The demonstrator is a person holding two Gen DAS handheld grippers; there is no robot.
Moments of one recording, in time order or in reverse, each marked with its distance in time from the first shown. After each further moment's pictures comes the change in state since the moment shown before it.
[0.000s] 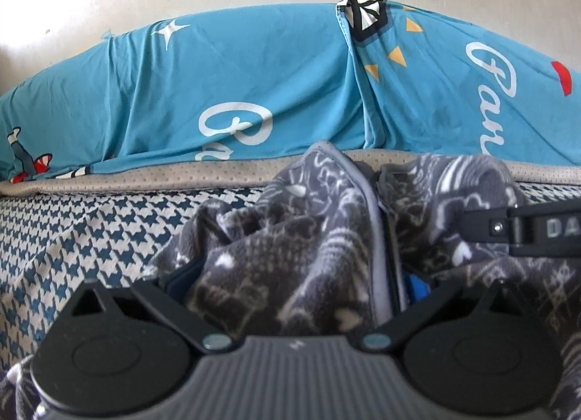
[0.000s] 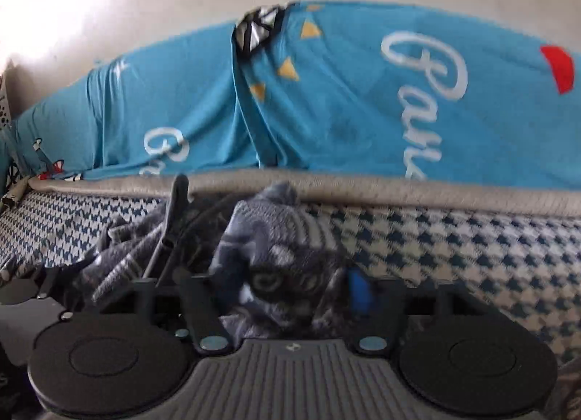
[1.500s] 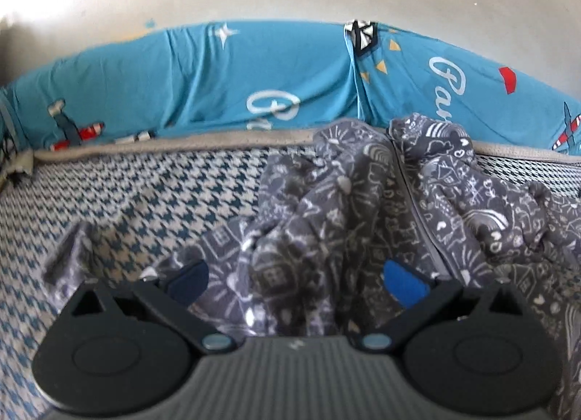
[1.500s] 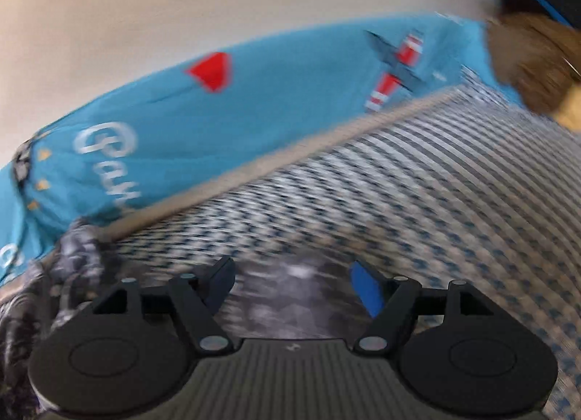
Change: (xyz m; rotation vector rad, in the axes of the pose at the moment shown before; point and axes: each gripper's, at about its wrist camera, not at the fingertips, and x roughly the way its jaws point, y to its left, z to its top) left arm -0.131 0.062 -0.024 -0.031 0.115 -0.138; right arm -0.165 -0.176 -0.061 0.493 -0.067 -0.452
